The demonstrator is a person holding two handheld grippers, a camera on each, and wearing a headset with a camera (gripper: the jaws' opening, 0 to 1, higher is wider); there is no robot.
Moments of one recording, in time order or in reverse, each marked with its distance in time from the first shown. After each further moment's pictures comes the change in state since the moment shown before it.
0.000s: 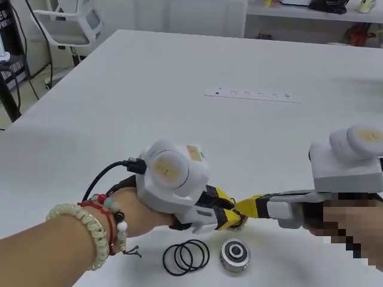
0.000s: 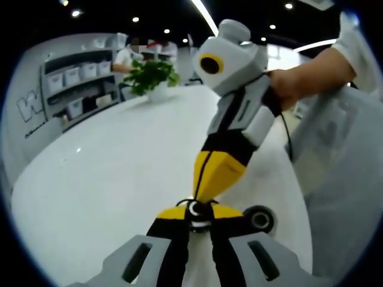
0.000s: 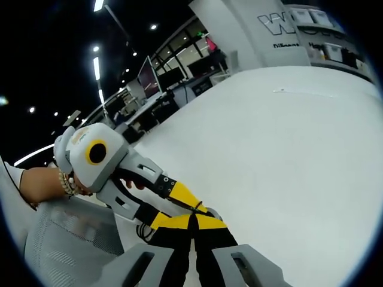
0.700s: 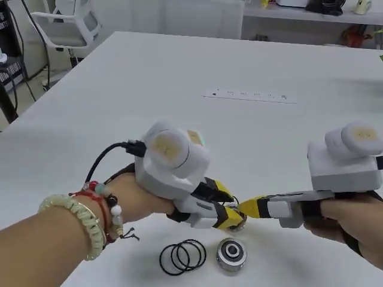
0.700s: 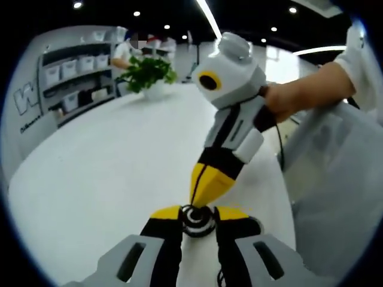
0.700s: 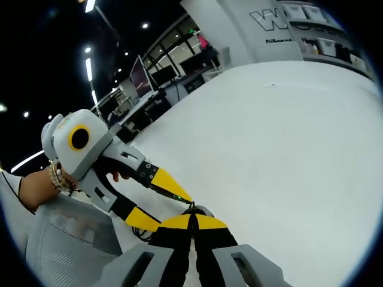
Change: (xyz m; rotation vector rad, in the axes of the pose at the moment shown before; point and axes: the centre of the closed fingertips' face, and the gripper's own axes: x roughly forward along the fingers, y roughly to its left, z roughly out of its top) left arm -0.011 -0.005 0.023 -0.022 0.013 -0.041; right arm -0.006 -0.009 -0.003 0.032 0.015 -0.032
